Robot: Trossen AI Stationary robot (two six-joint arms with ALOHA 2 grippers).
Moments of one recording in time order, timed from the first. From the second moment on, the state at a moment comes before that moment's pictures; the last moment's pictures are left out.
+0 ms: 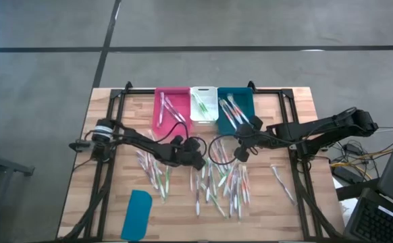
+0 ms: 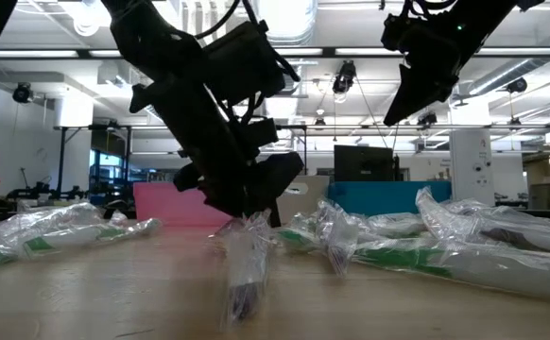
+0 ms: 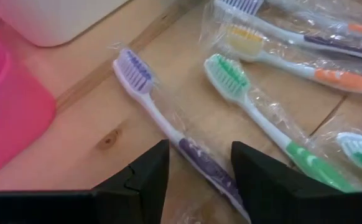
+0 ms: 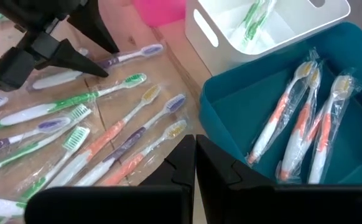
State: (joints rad) left arm -0.13 1.94 1.06 -0.10 -0.58 -0.74; right arm 0.10 1.21 0.82 -0.53 0.44 0.42
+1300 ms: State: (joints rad) left arm -0.13 1.80 1.07 -0.08 -0.58 -0.60; right arm 0.10 1.21 0.79 -0.53 0.45 0.42
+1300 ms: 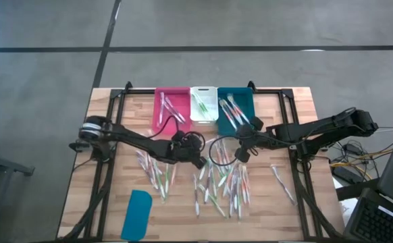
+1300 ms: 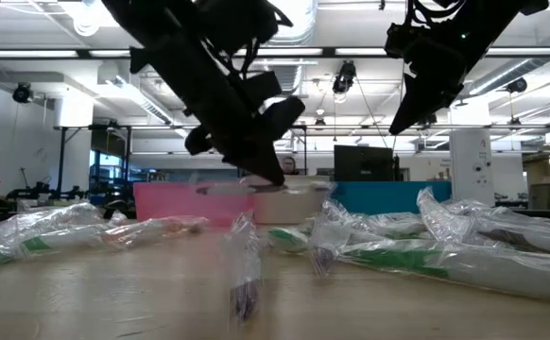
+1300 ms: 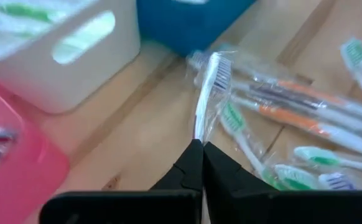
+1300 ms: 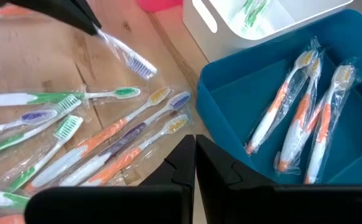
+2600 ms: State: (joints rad) left arm 0.47 1.32 0.73 0.12 -0.42 -0.66; right arm 0.10 1.21 0.78 -0.48 0.45 0.39
